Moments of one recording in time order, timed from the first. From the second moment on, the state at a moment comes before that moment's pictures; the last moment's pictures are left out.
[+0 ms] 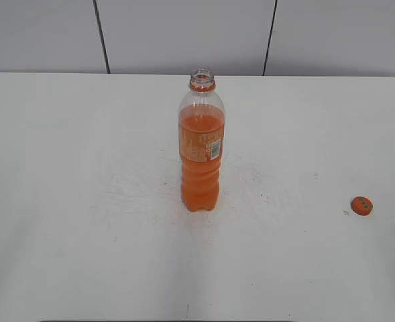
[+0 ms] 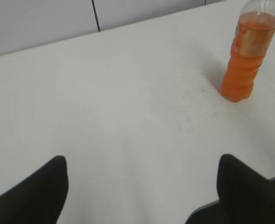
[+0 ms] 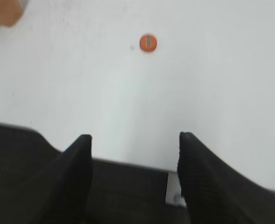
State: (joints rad) left arm -0.18 0.03 -0.57 -0.07 1.03 0.13; right arm 0.06 0.14 -0.48 0.08 1.14 -0.21
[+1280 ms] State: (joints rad) left arm 0.01 -0.01 -0.57 -0.09 1.04 0.13; right arm 0.02 -0.01 -0.44 0.07 1.02 -0.22
